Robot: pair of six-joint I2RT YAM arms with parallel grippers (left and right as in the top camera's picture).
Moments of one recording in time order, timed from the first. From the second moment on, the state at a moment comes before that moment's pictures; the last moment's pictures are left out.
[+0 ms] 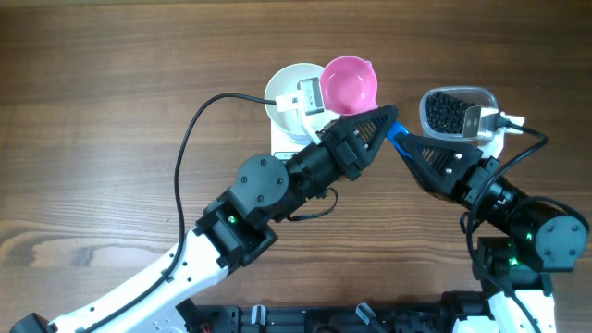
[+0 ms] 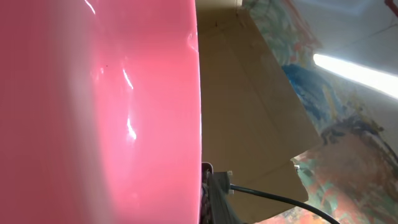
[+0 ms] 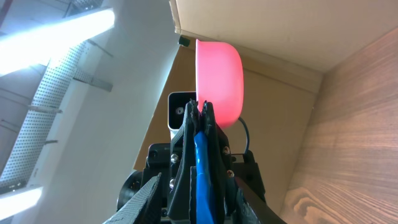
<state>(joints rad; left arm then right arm) -0.89 1.21 0.93 0.48 0.08 -1.20 -0.01 0.73 0.52 0.72 -0.99 1.73</state>
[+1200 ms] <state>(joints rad) -0.89 1.21 0.93 0.47 0.08 -1.19 -0.01 0.73 0.52 0.72 -1.00 1.71</state>
